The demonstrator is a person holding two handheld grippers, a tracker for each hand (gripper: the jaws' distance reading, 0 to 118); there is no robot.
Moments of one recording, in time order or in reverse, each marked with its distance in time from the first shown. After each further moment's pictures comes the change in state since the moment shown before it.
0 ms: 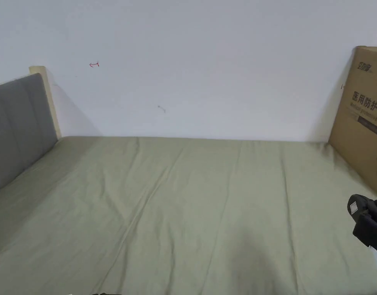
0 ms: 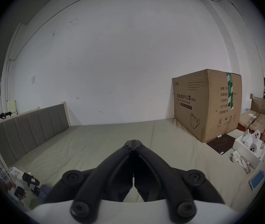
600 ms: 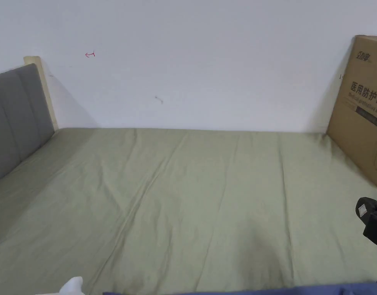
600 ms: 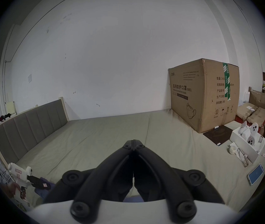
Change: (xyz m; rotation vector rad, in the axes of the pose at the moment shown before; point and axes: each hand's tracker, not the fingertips) left arm 0.035 -0.002 -0.003 0.121 0.463 -0.304; right arm 0.024 -0.003 0.010 -0.081 -0.019 -0.036
